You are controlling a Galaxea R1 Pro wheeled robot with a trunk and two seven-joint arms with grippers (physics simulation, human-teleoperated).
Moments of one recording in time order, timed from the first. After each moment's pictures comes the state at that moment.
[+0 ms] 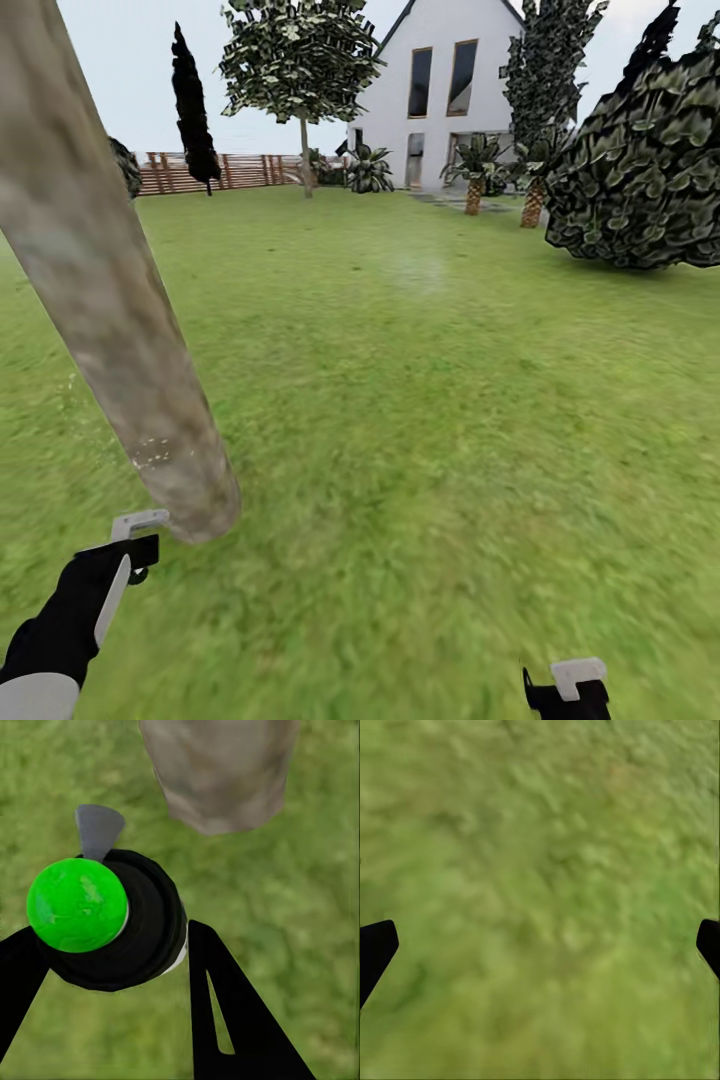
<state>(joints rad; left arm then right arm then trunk) -0.50 0.17 0.30 -0.99 -0.02 0.63 0.08 -0.38 -0.12 -0.42 -0.17 0.58 -0.48 -0.14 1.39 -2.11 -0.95</state>
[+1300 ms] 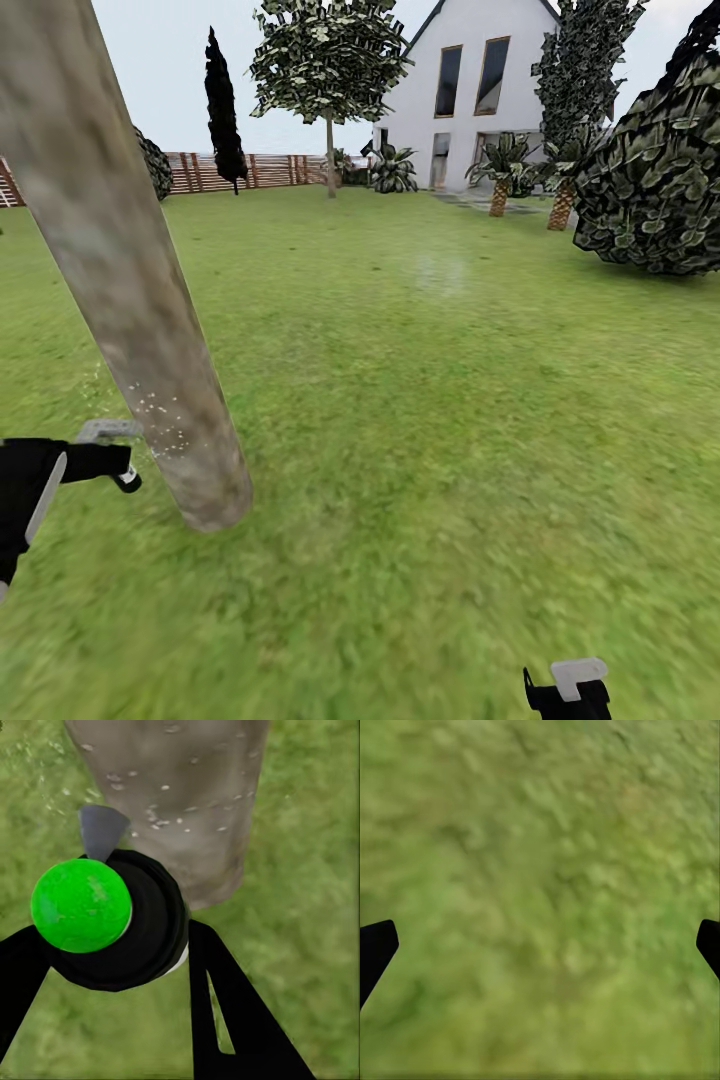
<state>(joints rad) -0.74 0.45 0.13 -1.14 -0.03 0.94 -0.32 -0.38 -0.12 -0.42 -0.17 0.58 -0.48 -0.14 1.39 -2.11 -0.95</state>
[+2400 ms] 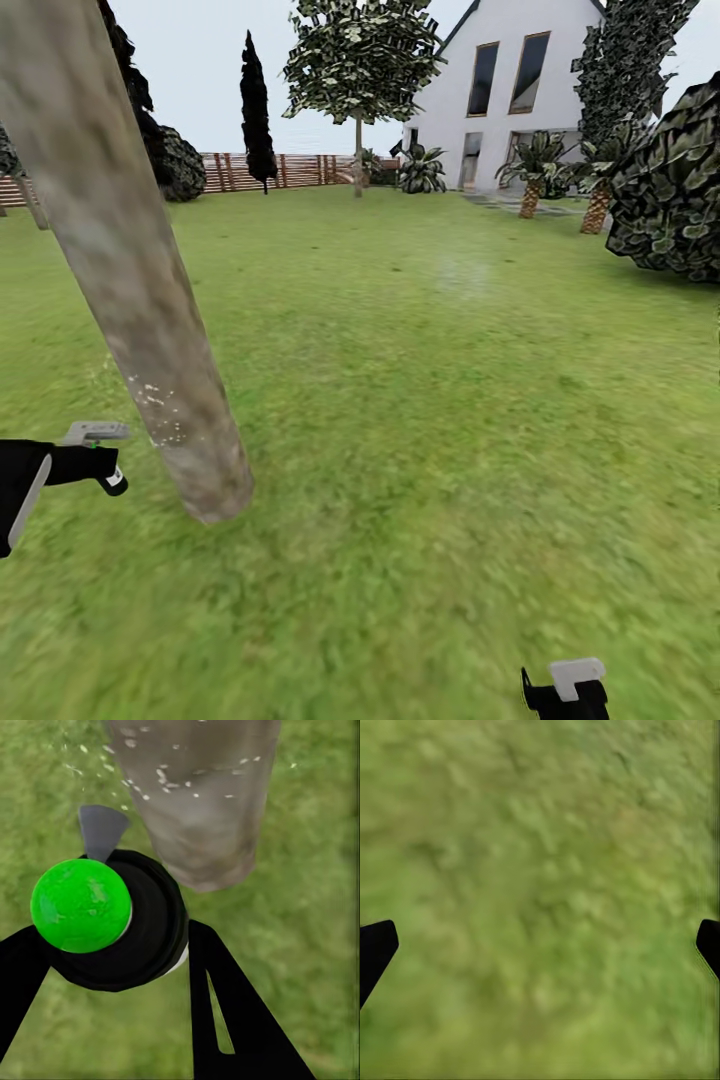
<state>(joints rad) -0.73 0.49 0.13 -1.14 -0.03 0.94 -0.34 -0.38 -0.11 -0.42 -0.17 0.58 -0.48 -0.14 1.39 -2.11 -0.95</state>
